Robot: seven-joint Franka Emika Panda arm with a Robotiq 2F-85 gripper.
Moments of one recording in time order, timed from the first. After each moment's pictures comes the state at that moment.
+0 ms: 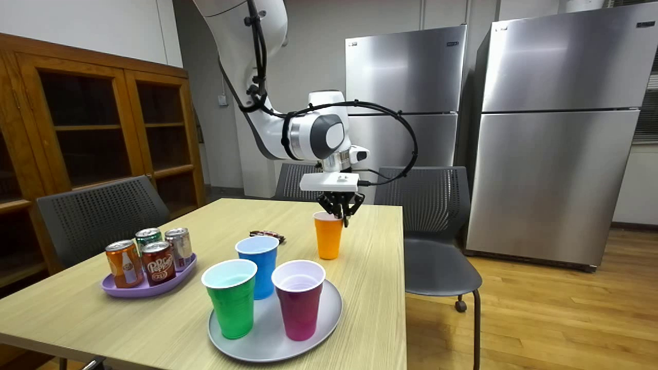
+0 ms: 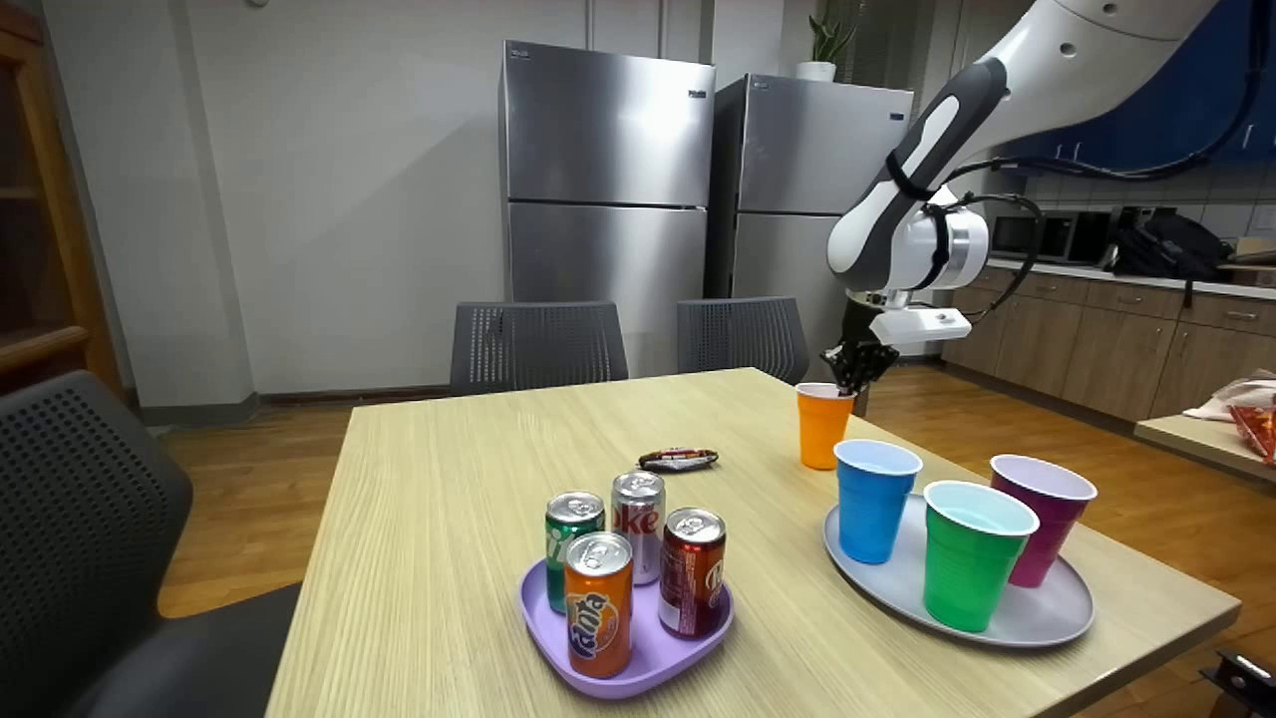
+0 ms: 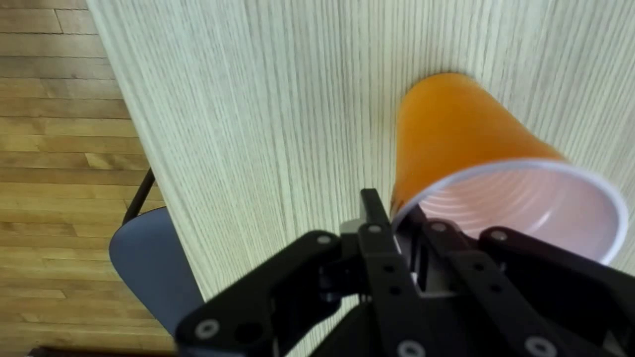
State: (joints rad) arm -0.21 0.66 -0.05 -1.80 0.01 2.70 -0.25
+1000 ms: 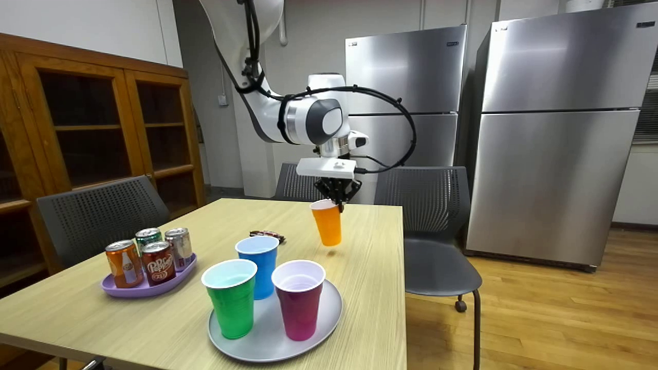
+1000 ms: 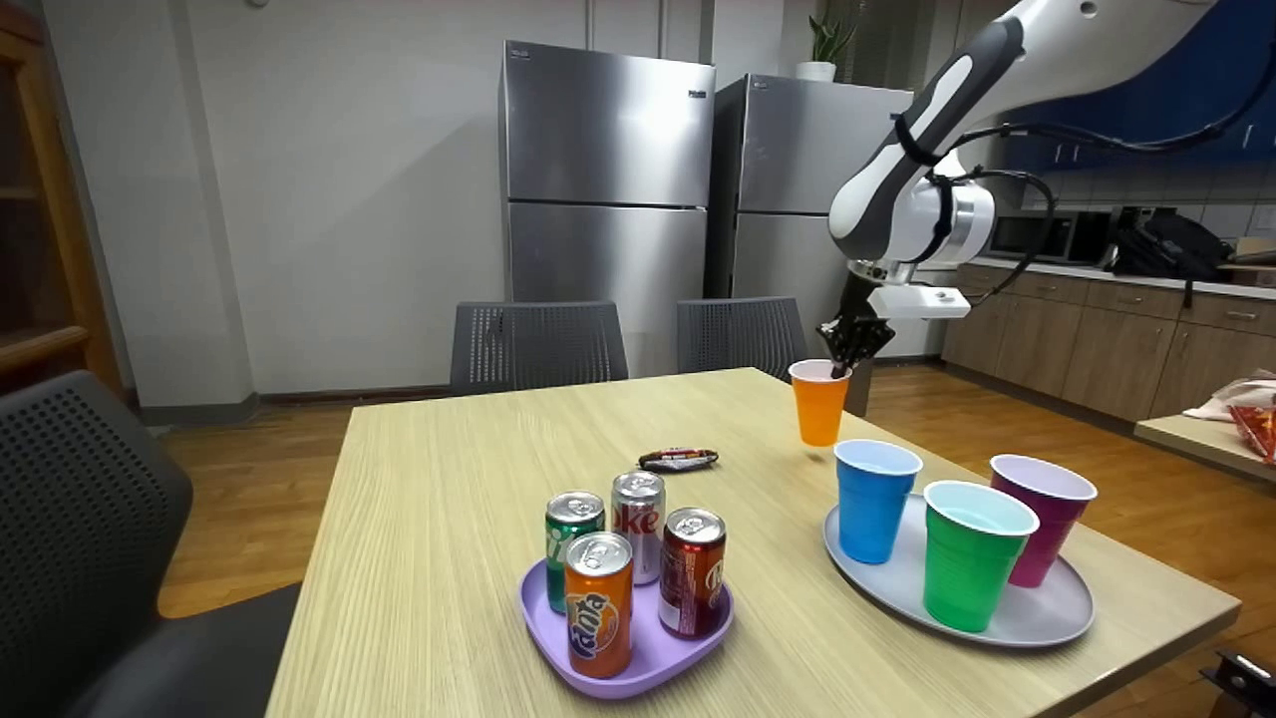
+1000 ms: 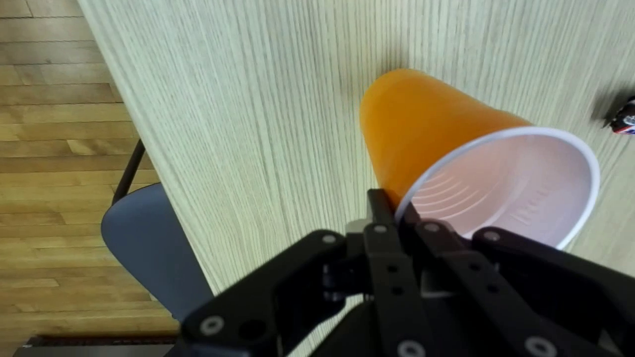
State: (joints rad) arm -0.26 0.59 0.01 -1.82 0.07 2.70 -0.26
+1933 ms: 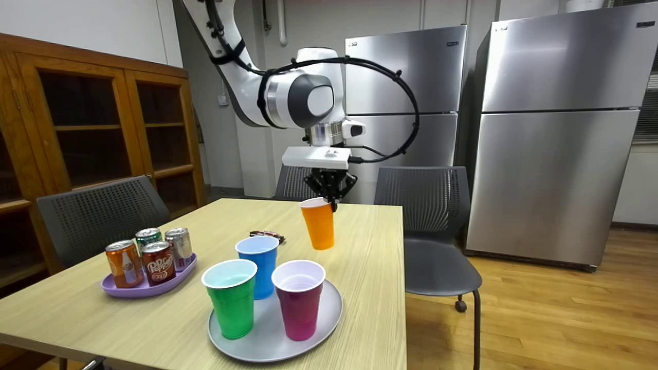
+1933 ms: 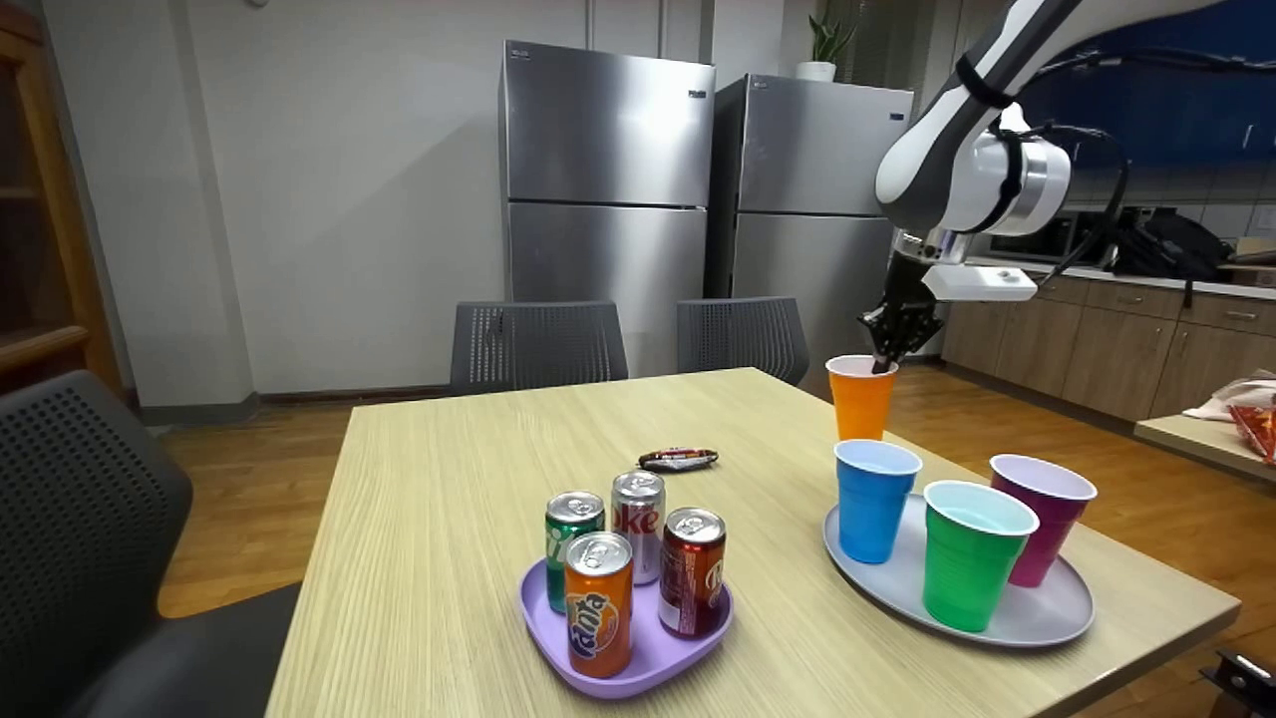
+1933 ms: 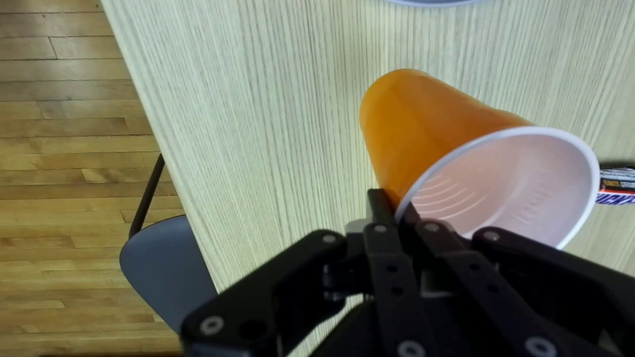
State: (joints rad) arm -0.28 0.35 0.00 -2.10 0.09 2.70 -0.32
